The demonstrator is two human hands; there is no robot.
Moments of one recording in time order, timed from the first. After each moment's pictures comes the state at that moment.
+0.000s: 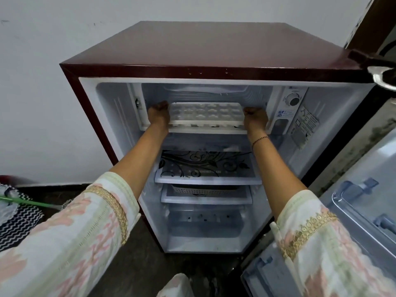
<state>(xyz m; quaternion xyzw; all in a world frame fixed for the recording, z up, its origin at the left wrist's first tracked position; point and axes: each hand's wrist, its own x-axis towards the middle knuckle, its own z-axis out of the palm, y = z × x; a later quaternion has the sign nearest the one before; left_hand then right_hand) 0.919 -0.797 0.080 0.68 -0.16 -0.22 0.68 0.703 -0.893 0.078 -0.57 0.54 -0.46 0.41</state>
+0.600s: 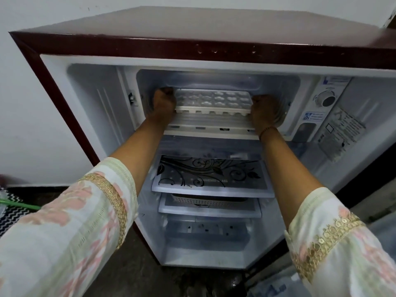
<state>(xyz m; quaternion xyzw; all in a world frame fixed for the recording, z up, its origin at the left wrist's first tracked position) 0.958 -0.865 0.064 0.75 -0.26 -0.14 0.60 0.738 -0.956 0.060 -0.69 0.54 -0.41 0.25</state>
